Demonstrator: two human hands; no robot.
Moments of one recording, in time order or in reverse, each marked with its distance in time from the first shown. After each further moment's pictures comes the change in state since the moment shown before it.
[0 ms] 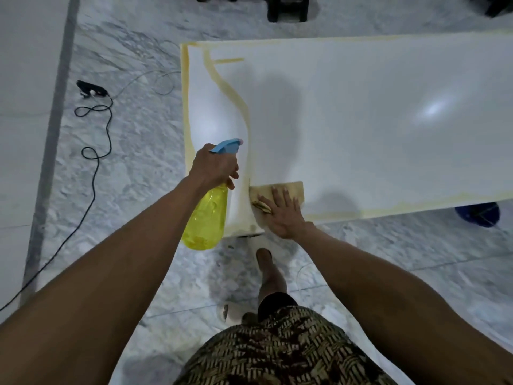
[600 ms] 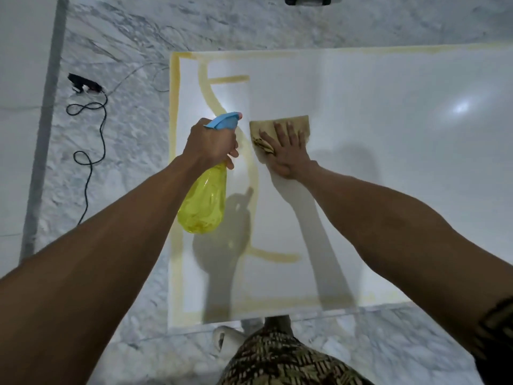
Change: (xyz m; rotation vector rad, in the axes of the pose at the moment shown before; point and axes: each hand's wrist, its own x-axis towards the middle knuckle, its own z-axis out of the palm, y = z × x) left_hand 0.198 0.100 -0.006 -0.030 0.079 0.027; right_hand 0.271 0.057 -0.180 -0.123 0.249 -0.086
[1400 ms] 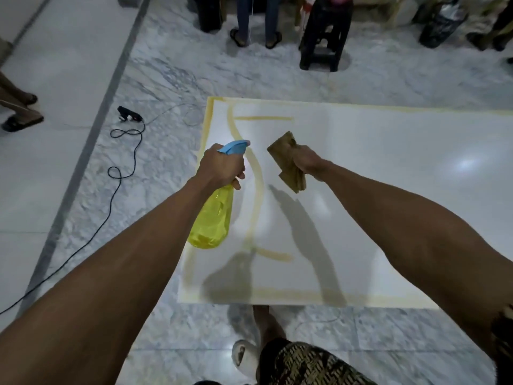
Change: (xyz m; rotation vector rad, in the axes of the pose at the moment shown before) left_hand -0.123 0.024 -0.022 -0.028 0.064 0.067; right_hand -0.096 -0.014 -0.140 0.884 -0.138 0.110
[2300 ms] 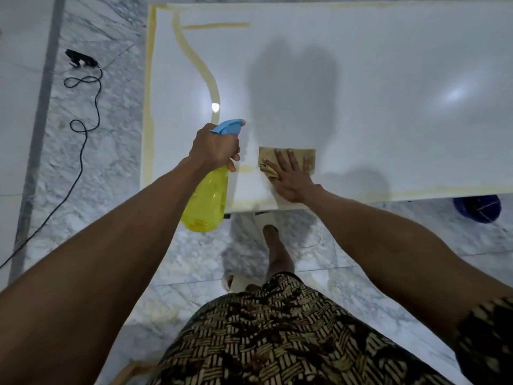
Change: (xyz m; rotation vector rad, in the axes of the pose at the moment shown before) left_hand -0.109 -0.085 0.127 0.077 -0.114 -0.064; right_hand -0.147 0.242 0.101 -0.909 -0.060 -0.056
